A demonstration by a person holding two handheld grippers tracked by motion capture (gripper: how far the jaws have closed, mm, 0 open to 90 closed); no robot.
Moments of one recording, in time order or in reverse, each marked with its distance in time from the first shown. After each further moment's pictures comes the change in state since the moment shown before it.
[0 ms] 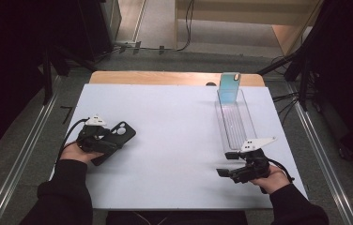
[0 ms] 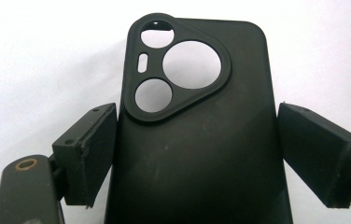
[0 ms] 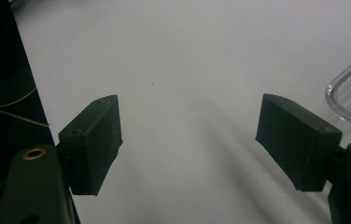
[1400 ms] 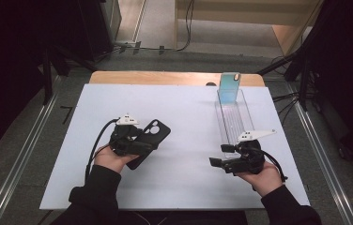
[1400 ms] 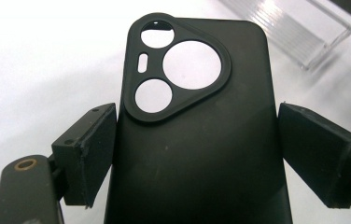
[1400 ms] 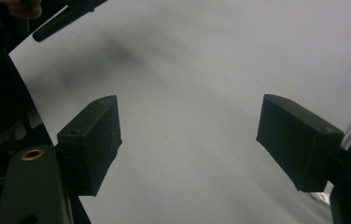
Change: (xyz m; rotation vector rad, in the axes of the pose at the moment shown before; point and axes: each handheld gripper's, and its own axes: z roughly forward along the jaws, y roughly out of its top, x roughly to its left) left arm -0.105 0.052 0.016 -0.117 -0.081 -0.063; right arm 0.019 0.035 -0.002 -0.080 -0.043 0.142
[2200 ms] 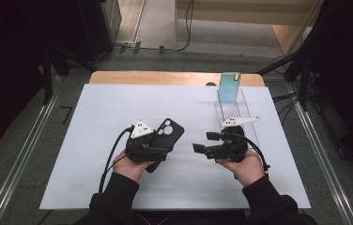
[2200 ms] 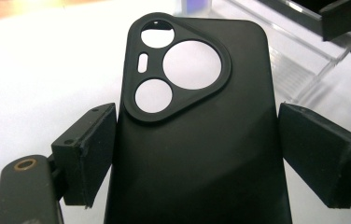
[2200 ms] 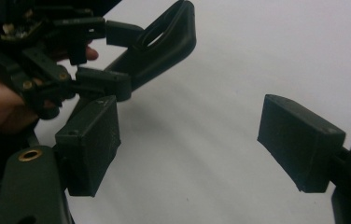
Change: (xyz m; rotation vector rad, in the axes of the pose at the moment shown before) left arm -0.037 -0.011 0.022 -0.186 0.036 0.032; right arm 0.021 0.046 0.026 -0.056 -0.007 0.029
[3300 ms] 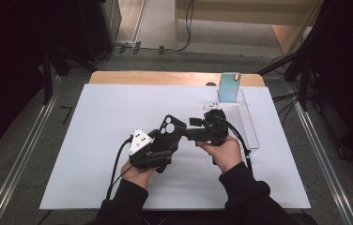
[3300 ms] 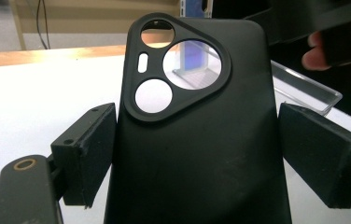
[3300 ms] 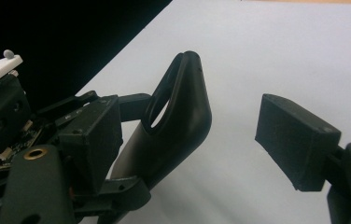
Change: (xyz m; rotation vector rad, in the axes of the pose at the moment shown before) left arm -0.016 -0.022 0.004 -0.243 0.022 -0.046; right arm 0.009 0.040 0.039 -0.062 0.041 0.078
